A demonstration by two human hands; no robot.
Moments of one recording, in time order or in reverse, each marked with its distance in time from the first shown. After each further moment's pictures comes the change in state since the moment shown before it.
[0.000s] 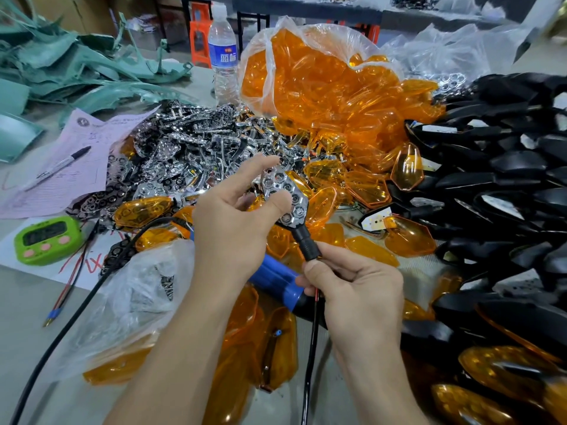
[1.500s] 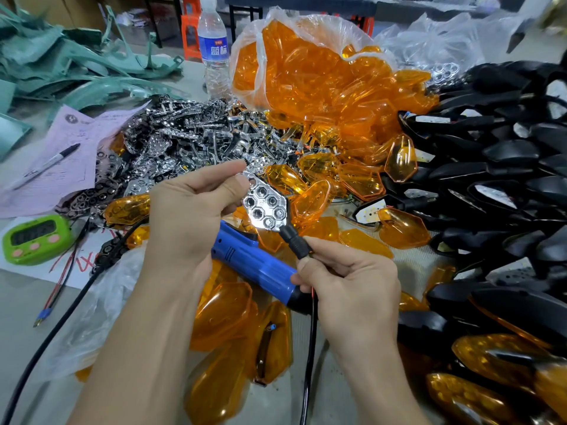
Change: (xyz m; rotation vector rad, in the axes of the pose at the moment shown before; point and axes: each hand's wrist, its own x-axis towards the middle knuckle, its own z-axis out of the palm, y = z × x) left_hand 0.012 0.002 -0.027 -0.238 0.036 -0.253; right_hand -0.001 0.007 -0.006 -0.109 -0.002 0.000
